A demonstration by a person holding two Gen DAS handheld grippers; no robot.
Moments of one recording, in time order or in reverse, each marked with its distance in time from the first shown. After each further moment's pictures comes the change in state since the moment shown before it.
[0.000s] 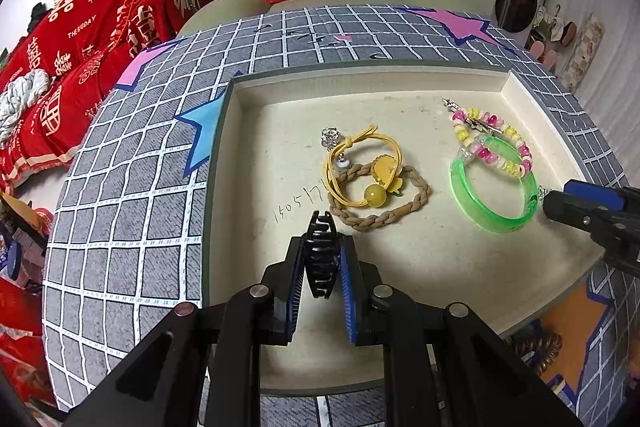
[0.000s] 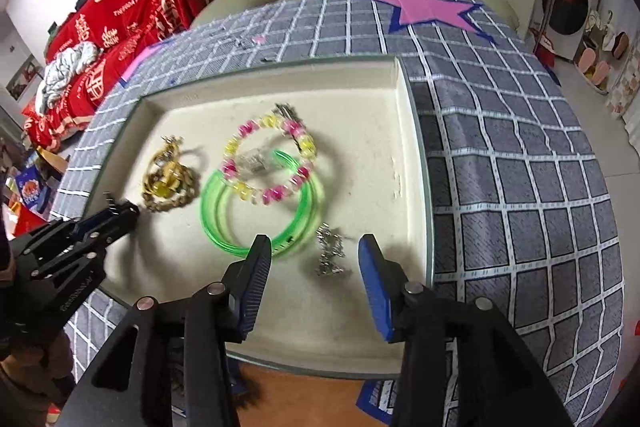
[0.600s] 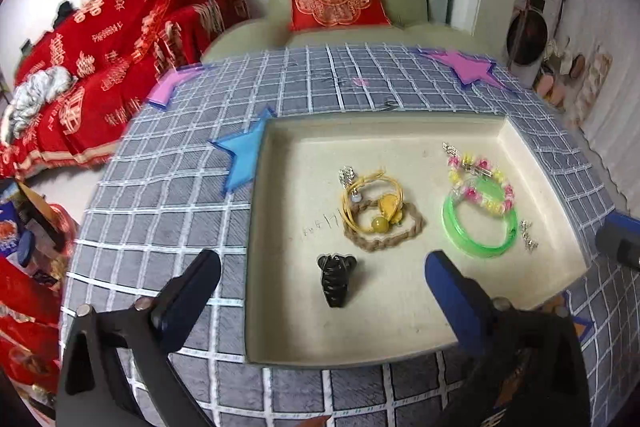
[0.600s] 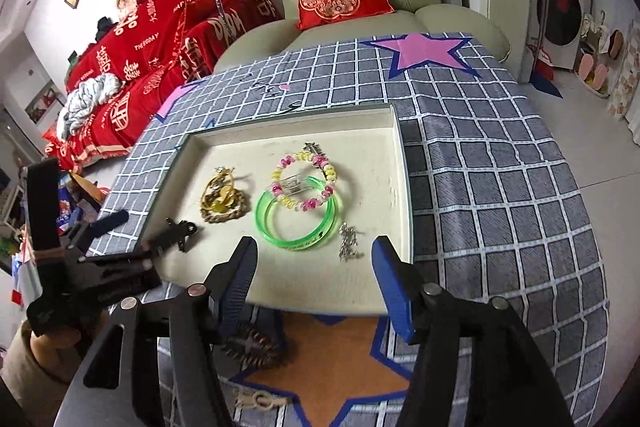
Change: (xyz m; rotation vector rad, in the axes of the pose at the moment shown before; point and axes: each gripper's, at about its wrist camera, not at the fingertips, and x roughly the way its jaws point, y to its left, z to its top) left arm -0.045 0.008 0.000 -0.064 -0.113 0.039; right arm -0.073 0.004 -0.018 0.027 -0.126 0.070
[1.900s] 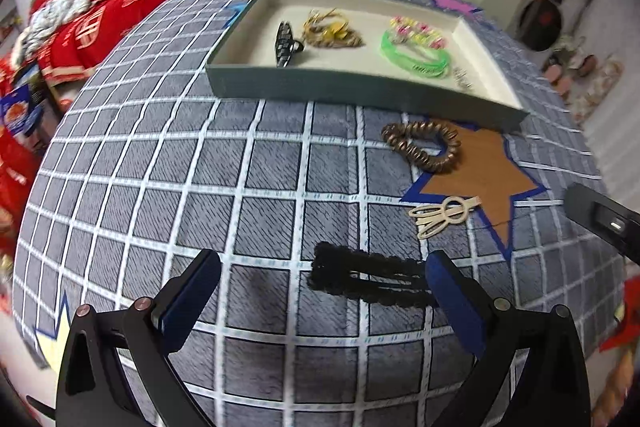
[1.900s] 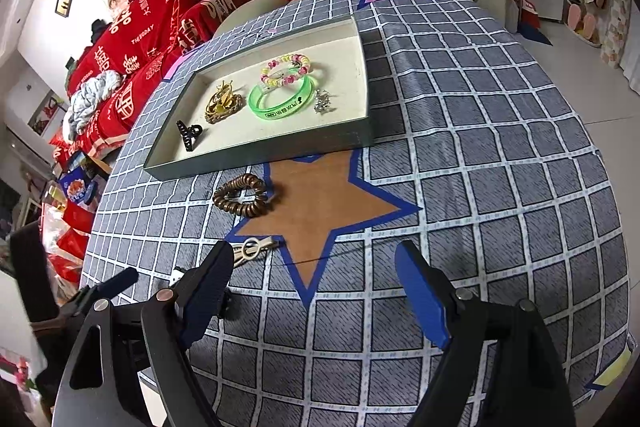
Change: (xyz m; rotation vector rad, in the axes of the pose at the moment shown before) left arm -0.060 -0.061 -0.140 -0.167 0.203 0.013; right arm -0.045 -0.030 -0.108 0.099 0.086 0.037
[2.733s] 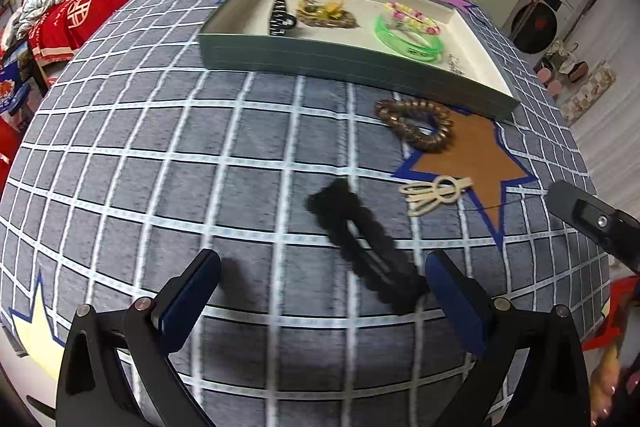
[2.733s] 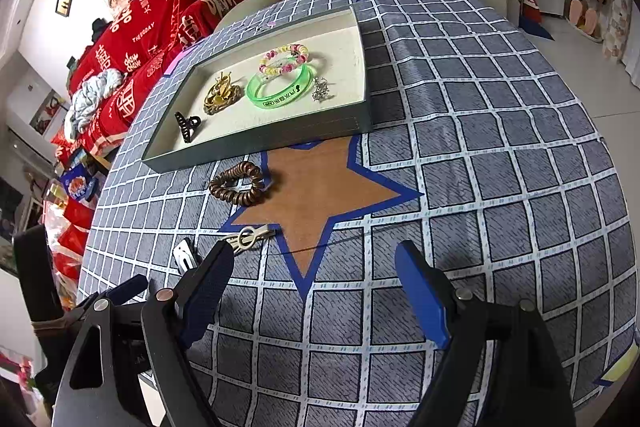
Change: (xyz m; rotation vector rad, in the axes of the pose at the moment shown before) left arm 0.000 0.007 -0.017 -0.011 0.029 -0.097; right arm 0.007 -0.002 -0.008 -0.004 0.015 0.008
